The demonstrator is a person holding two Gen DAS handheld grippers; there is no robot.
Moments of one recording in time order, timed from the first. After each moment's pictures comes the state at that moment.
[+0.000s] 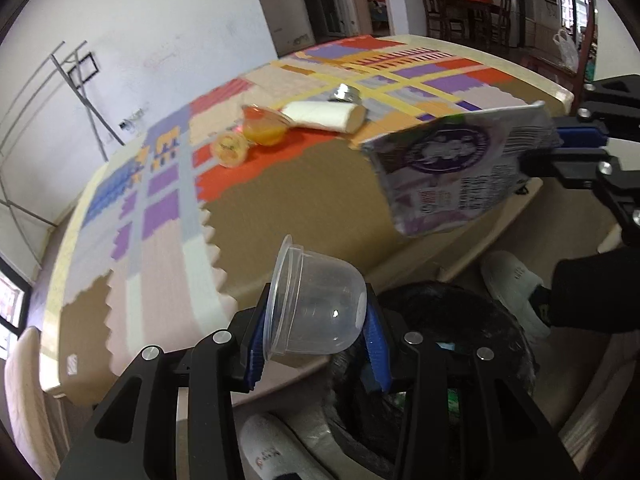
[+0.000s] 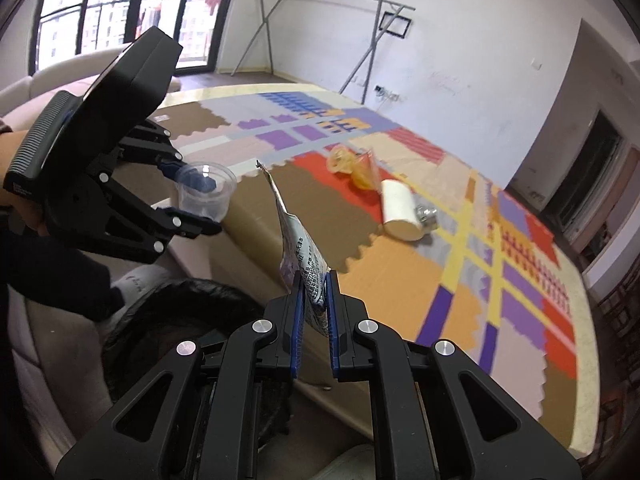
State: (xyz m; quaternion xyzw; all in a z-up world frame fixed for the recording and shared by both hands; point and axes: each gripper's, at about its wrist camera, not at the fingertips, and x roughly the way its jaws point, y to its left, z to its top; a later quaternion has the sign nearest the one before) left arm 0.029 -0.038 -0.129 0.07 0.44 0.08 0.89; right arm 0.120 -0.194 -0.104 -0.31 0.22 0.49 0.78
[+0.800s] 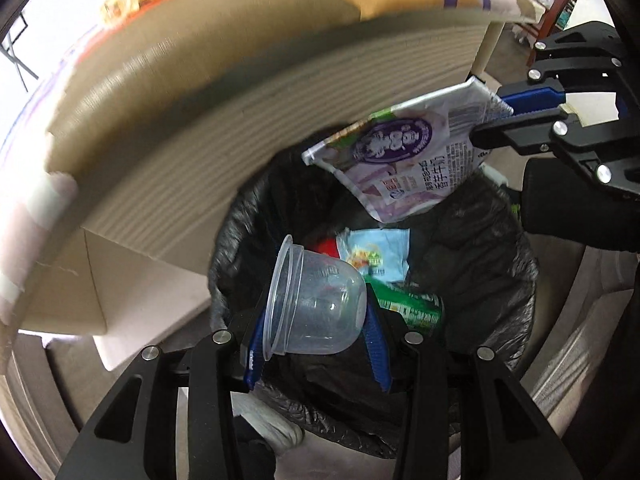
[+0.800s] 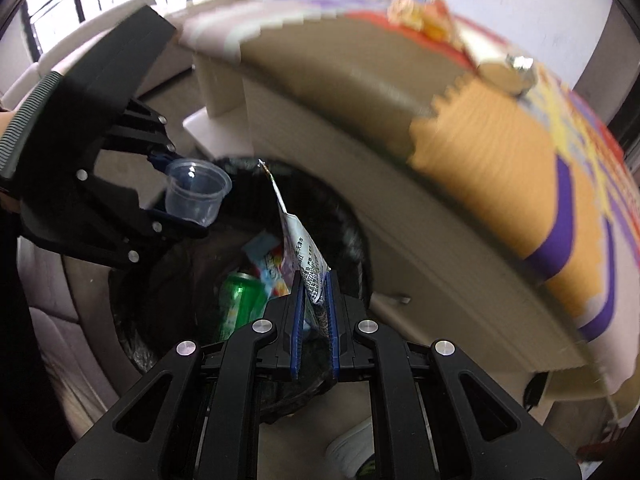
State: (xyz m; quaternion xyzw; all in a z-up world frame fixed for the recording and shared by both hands) left arm 0.027 -0.055 -0.256 0.04 0.59 -0.01 0.81; right arm 0.121 -0.182 -0.221 -0.34 0.40 0.49 0.69
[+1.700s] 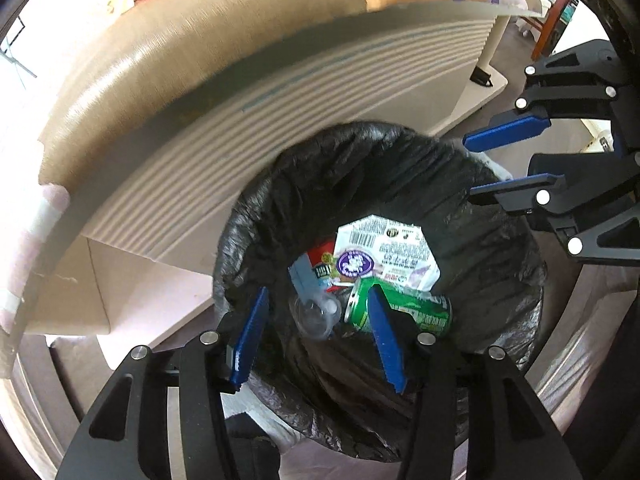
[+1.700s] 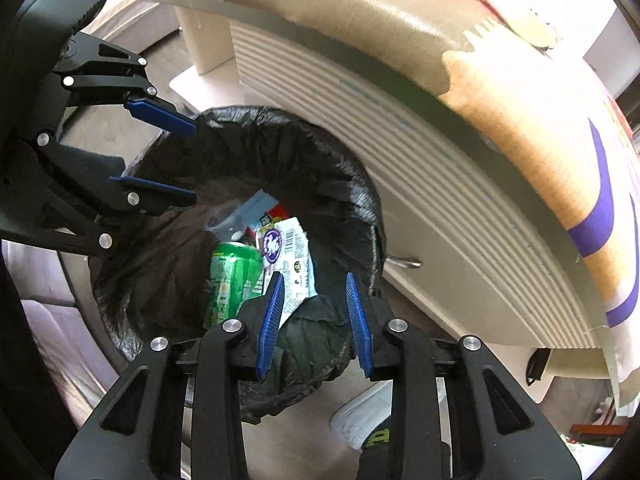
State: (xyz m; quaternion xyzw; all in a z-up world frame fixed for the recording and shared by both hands) left arm 0.037 -0.054 -0.250 0.04 0.59 0.00 0.81; right arm 0.122 -0.170 -0.245 -0.37 0.45 0.46 0.67
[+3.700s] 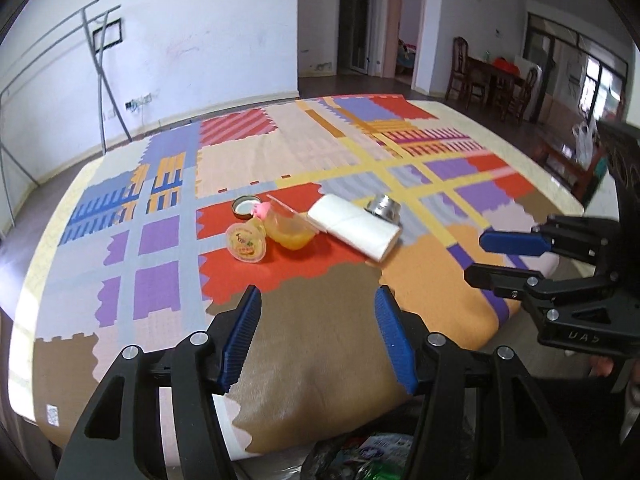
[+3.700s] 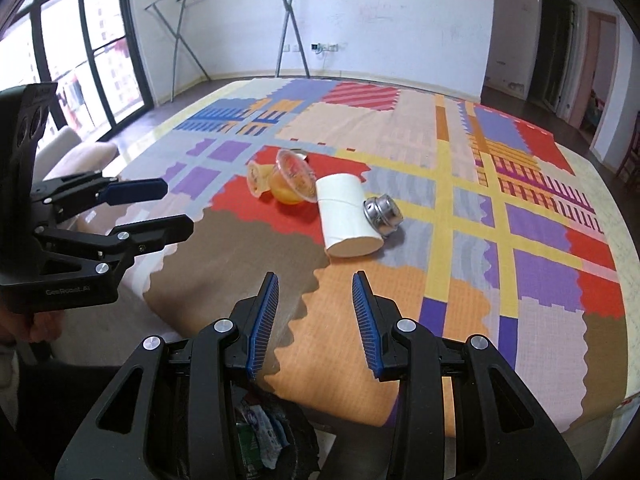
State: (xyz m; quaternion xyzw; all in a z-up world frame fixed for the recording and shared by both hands) left arm 0.122 0.028 -0.064 -0.06 0.38 0.09 0.92; right arm 0.241 -0.149 -0.091 -0.16 0.37 0.42 0.81
